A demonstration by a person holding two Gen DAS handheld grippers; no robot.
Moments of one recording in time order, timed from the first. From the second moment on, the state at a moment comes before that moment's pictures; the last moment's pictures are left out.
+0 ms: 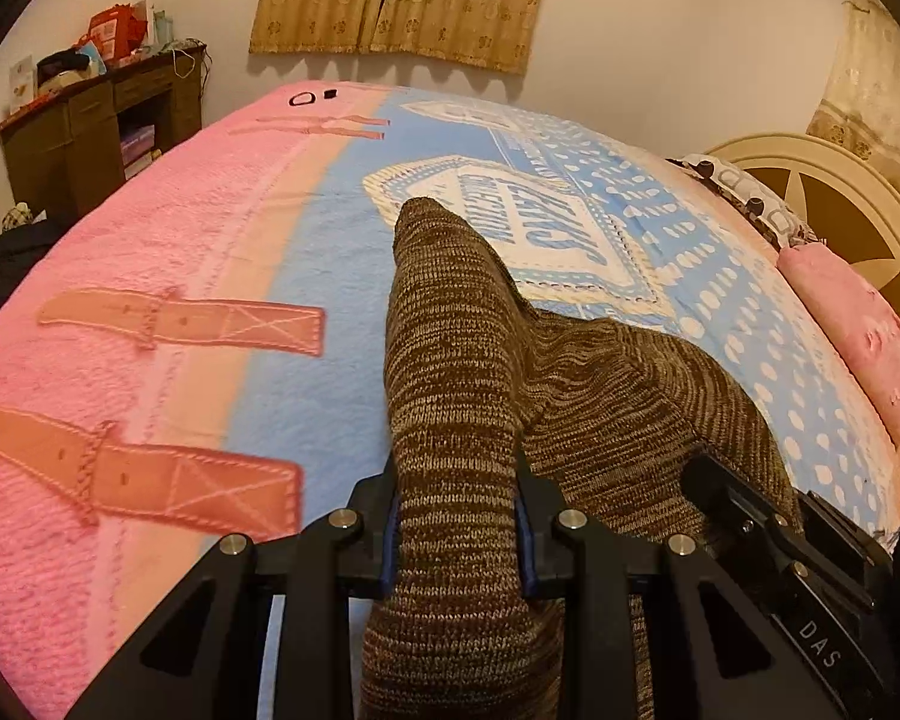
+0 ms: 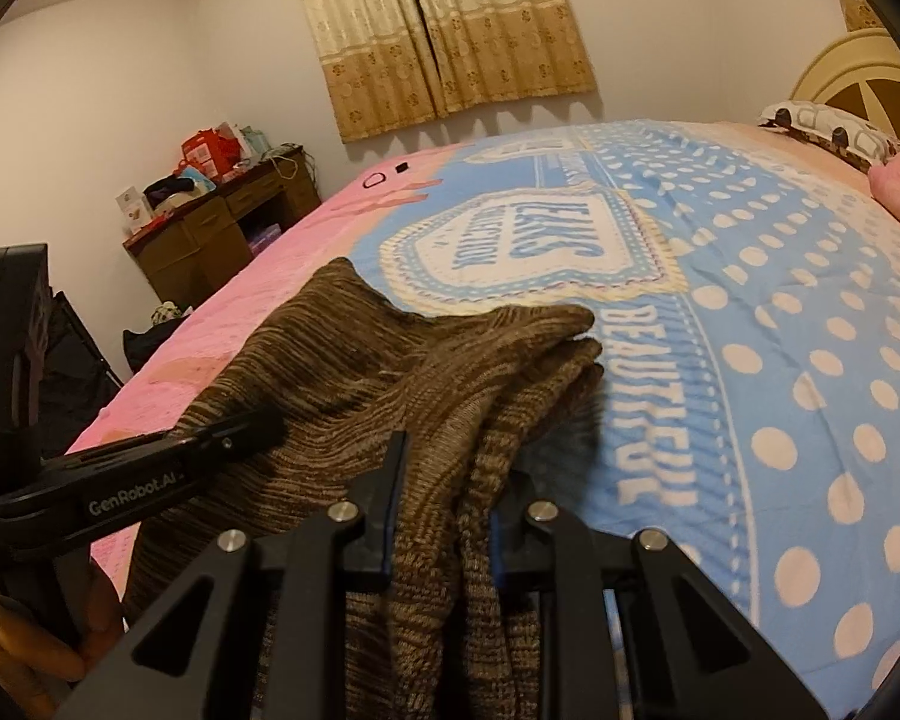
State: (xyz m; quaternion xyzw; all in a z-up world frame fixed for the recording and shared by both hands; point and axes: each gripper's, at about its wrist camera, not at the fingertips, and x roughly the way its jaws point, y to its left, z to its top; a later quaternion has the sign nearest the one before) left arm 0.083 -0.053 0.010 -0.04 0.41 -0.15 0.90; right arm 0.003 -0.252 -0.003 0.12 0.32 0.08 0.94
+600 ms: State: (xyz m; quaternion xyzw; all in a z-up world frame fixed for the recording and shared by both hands) left arm 0.063 0.028 0.021 -0.06 0.39 -0.08 0.91; right arm 0.009 -0.169 0.017 0.07 0.30 0.14 0.94
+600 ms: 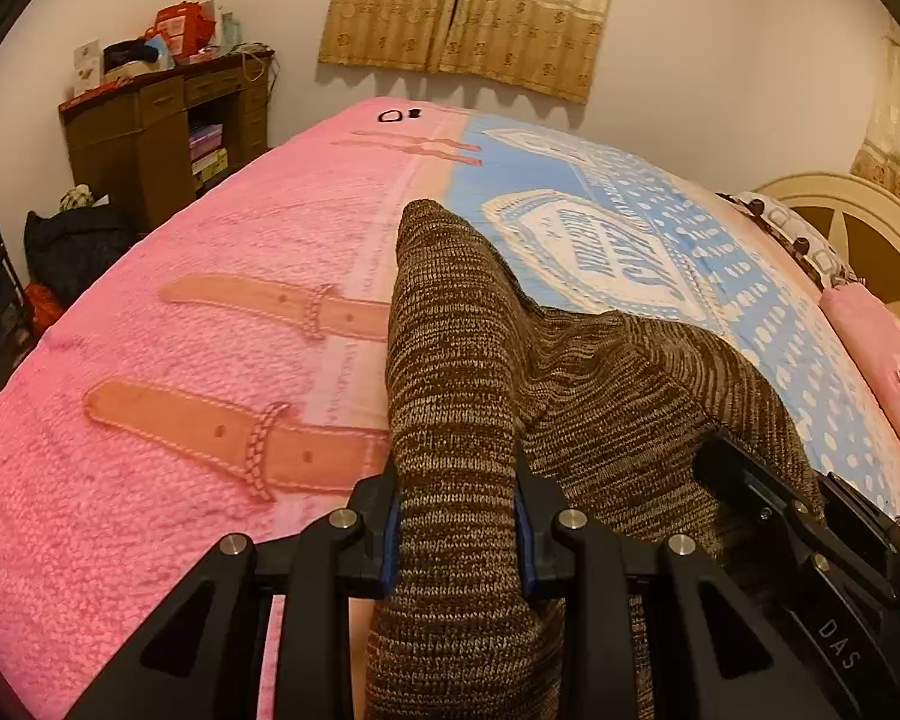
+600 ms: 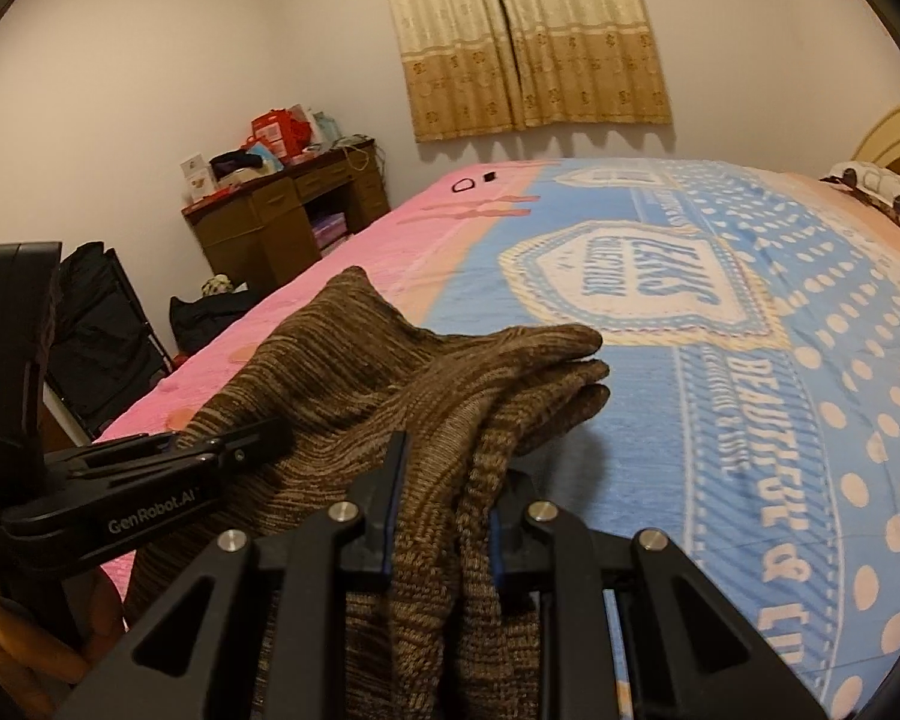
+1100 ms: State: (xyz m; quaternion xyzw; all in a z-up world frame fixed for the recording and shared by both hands) left arm 0.052 0.093 0.027 -0.10 0.38 -0.03 0.92; right arm 0.015 -0.110 0.026 0.03 0.30 0.19 0.93
